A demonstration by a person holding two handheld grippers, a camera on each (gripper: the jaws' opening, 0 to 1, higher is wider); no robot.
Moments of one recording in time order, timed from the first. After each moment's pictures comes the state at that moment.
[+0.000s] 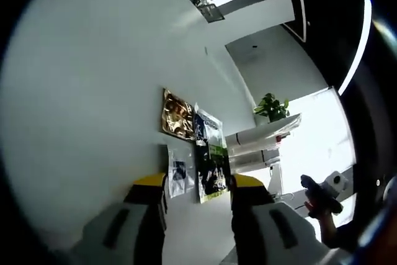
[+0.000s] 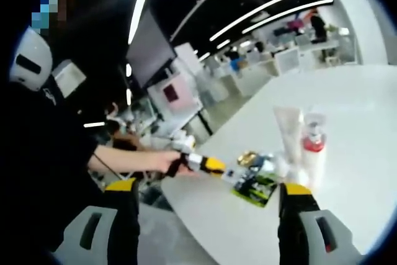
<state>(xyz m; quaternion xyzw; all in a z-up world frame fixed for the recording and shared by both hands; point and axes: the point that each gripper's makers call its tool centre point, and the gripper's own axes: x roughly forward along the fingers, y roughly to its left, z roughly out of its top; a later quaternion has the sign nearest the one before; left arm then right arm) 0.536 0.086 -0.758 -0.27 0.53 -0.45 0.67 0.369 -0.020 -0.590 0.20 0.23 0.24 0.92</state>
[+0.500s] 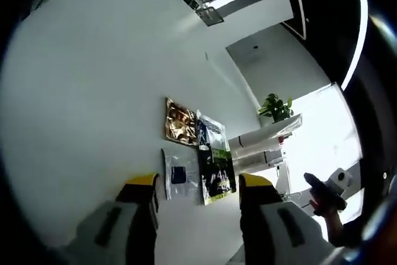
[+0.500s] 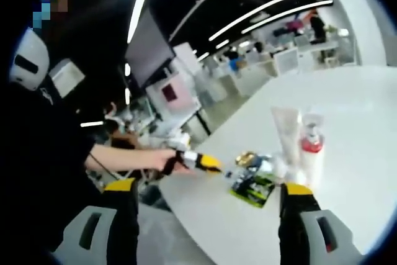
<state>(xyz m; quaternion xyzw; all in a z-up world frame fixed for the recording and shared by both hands) 0.545 0.092 -0.745 -0.25 0.51 -0.44 0.70 0.372 -0.022 -0.591 0.20 0.23 0.23 0.92</state>
